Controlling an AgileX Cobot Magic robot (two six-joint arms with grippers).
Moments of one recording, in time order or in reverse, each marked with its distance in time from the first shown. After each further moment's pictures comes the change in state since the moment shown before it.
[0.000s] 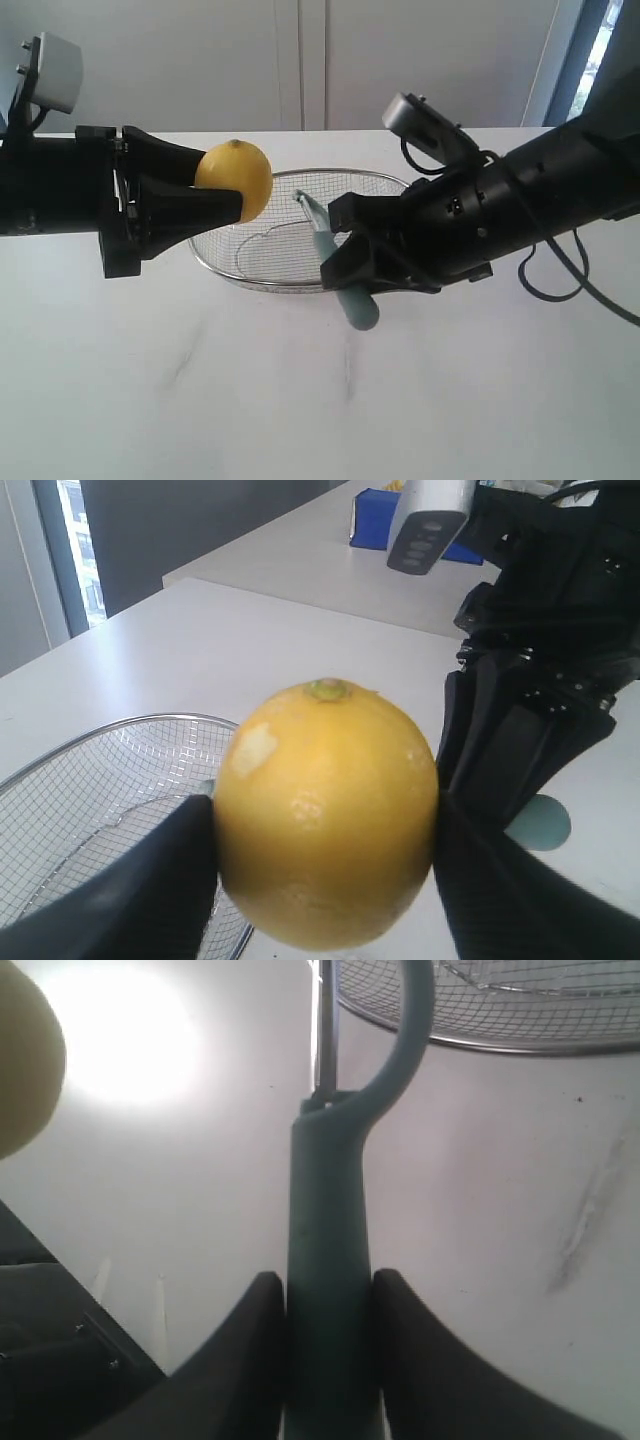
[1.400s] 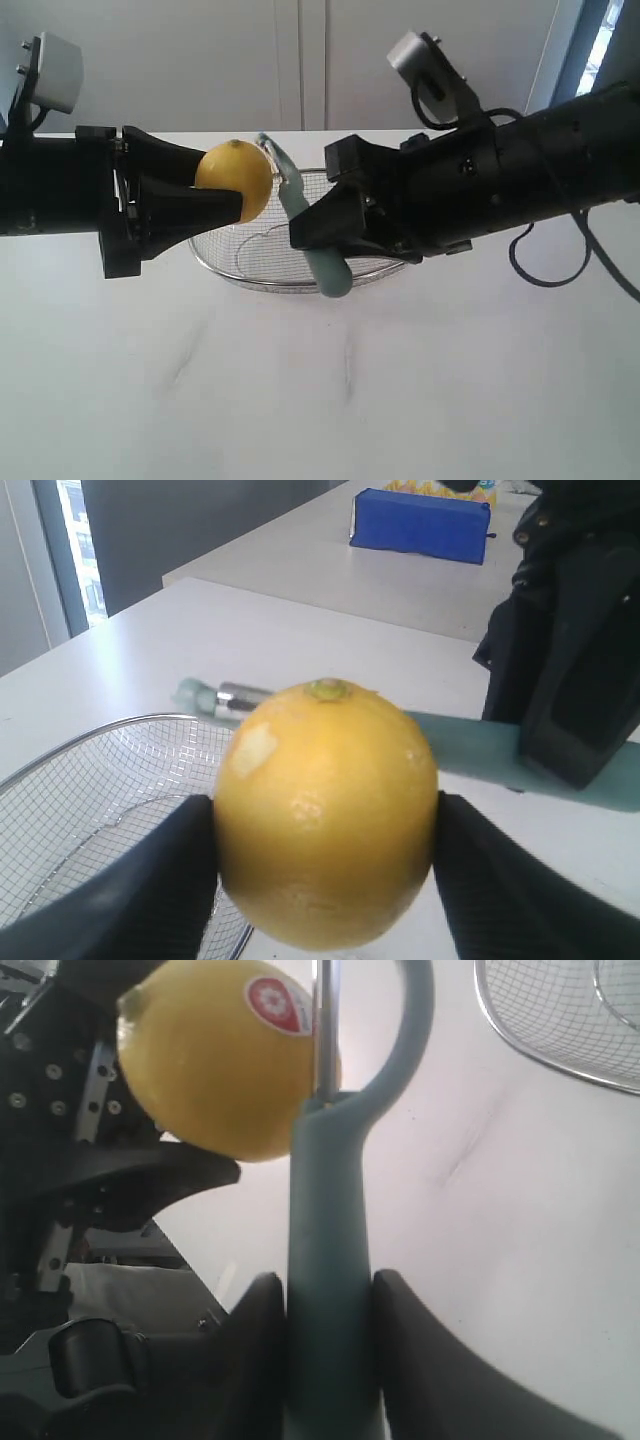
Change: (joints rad) left arm 0.000 0.000 0.000 0.000 0.000 0.000; right arm 0.001 -0.087 -0.006 0.204 0.081 -0.129
